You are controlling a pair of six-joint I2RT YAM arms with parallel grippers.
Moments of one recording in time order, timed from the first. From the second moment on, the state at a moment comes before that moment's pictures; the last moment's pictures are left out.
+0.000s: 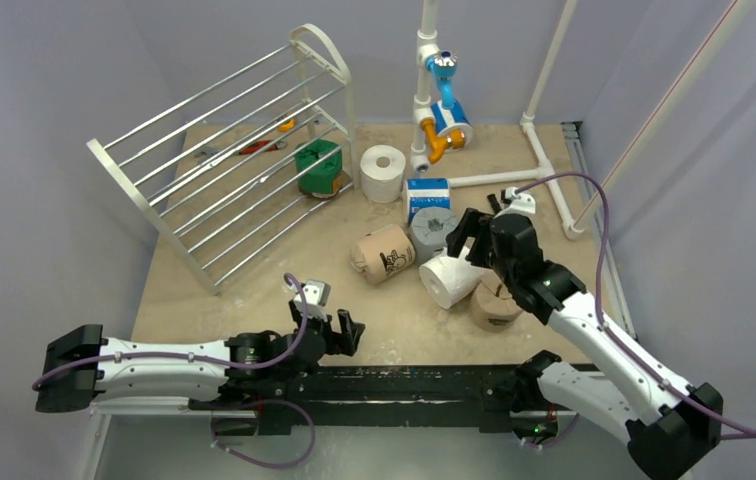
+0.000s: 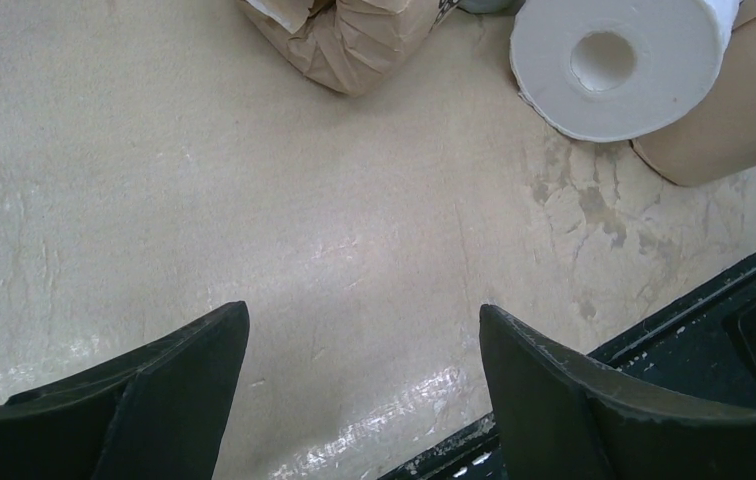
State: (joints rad) left arm -1.38 0.78 0.24 -0.03 -0.75 -0.85; right arm 0.58 0.85 0.74 -0.39 0.32 0.61
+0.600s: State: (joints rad) left arm -1.38 0.78 0.14 -0.01 -0.75 -0.93; right arm 0.37 0.96 0.75 -0.41 0.24 0.67
